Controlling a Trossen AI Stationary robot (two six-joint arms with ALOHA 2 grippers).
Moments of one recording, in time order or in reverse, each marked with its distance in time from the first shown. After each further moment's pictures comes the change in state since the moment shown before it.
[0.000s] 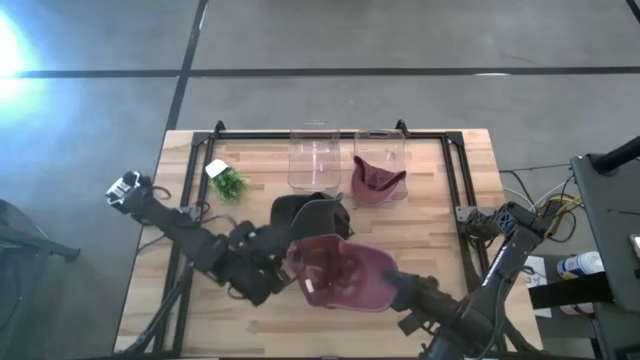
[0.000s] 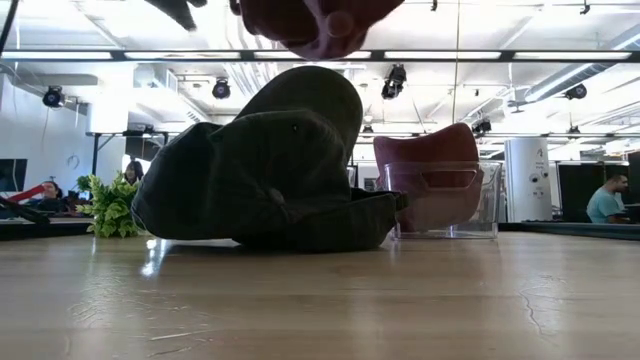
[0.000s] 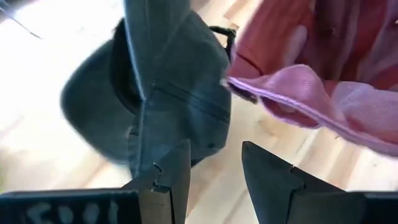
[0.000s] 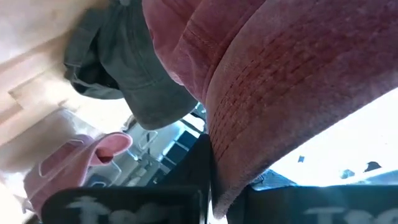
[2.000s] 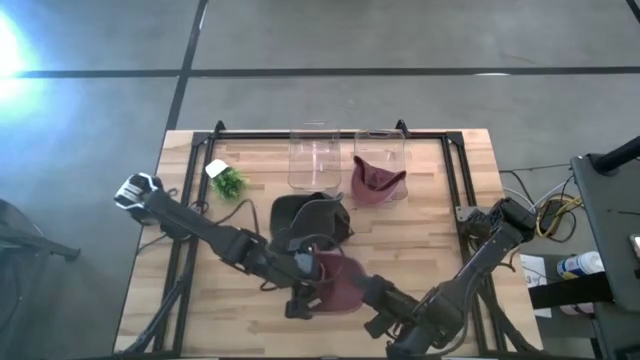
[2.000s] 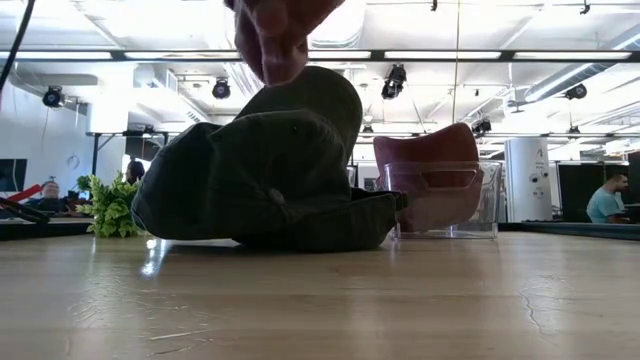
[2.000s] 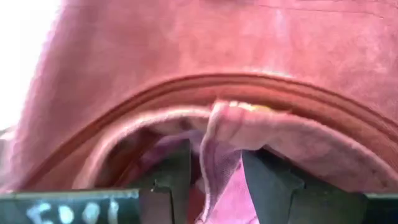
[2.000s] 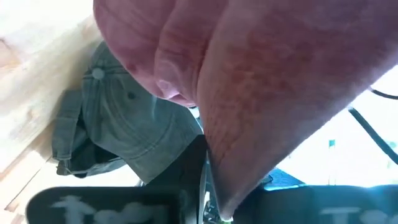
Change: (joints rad) left arm 0.128 0.063 -0.127 0.779 0.423 0.734; right arm -0.130 -0.002 -0.170 0.699 -0.021 -0.248
